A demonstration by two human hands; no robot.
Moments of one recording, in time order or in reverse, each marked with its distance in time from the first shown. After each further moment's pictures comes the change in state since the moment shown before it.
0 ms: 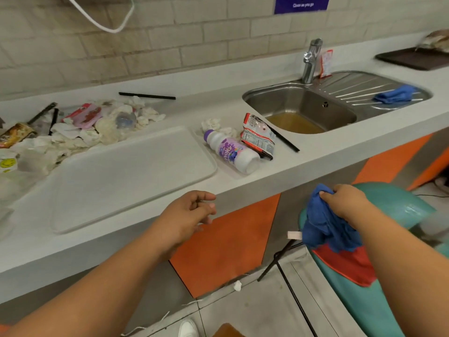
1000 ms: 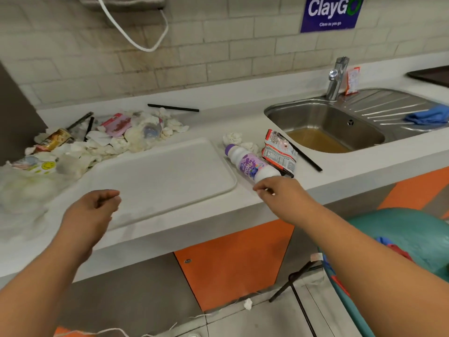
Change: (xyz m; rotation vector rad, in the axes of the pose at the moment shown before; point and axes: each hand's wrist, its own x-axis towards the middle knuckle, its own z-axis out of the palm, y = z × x) left_hand -0.027 -0.033 -0.152 0.117 0.678 -0.063; right_hand -0.061 -0.144 0.005 0.244 -0.053 -0.654
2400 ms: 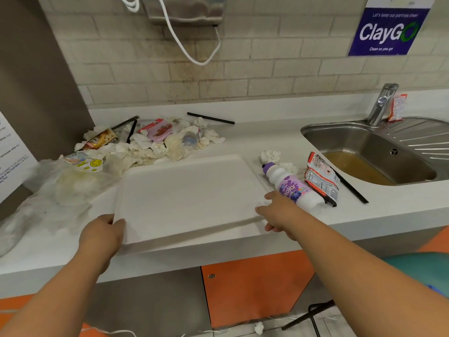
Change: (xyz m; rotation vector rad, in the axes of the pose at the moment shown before) left_hand 0.036 -0.061 -0.030 0.236 0.214 -0.209; right_hand 0.061 -0.064 0.058 0.148 -0.219 0.382
